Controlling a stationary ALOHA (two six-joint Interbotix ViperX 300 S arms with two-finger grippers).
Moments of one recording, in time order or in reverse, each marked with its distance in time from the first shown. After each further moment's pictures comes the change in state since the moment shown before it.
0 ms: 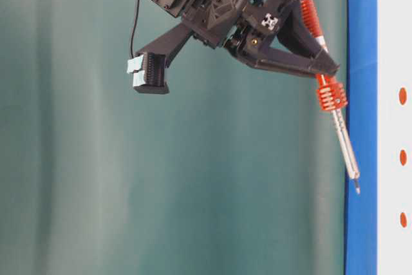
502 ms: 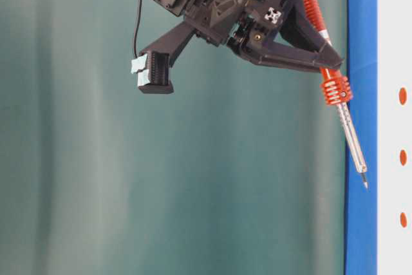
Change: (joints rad) left arm 0.000 0.000 0.000 0.000 0.000 0.000; right arm 0.000 0.000 0.000 -0.003 0.023 -0.006
